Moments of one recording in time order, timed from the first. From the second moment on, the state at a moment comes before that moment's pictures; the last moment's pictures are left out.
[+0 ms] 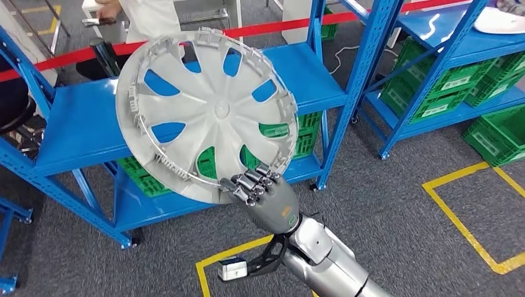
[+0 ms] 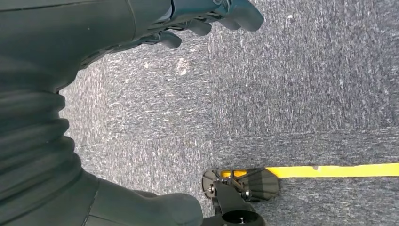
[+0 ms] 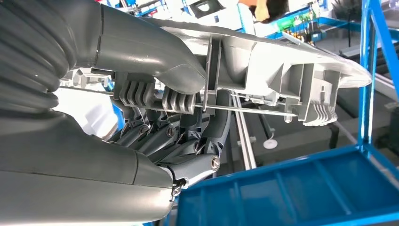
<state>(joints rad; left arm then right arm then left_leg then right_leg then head) -0.11 -0.20 0.89 -0.20 -1.04 0.44 -0.25 -0.07 -0.04 0.41 -1.48 1.42 -0.49 -0.25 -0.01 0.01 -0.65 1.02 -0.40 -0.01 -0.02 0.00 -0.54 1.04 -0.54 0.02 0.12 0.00</state>
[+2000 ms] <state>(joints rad) -0.11 -0.22 0.91 -0.20 -1.01 0.43 -0.22 -0.04 -0.04 0.39 -1.57 1.43 -0.37 -0.23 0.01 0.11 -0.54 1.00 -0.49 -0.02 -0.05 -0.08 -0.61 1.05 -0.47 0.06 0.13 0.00</state>
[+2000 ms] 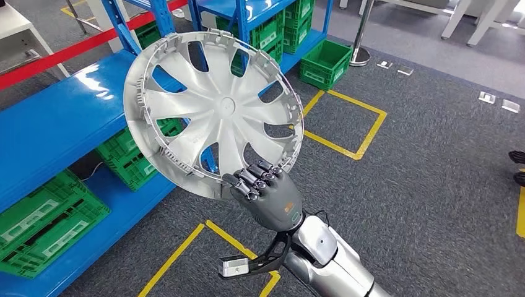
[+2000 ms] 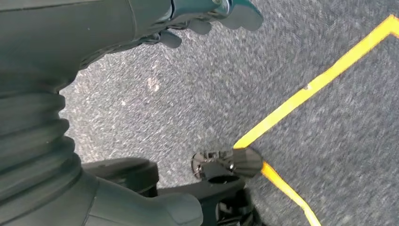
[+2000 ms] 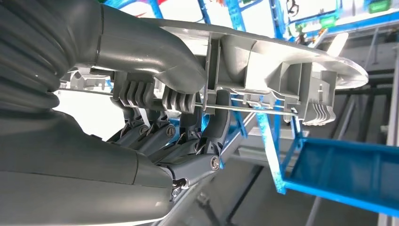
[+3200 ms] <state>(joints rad) -0.09 -0.21 0.95 -0.20 -1.00 0.52 -0.09 -0.04 -0.03 0.39 -1.59 1.44 -0.38 -0.22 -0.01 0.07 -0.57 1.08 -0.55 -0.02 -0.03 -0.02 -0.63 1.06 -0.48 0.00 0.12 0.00</state>
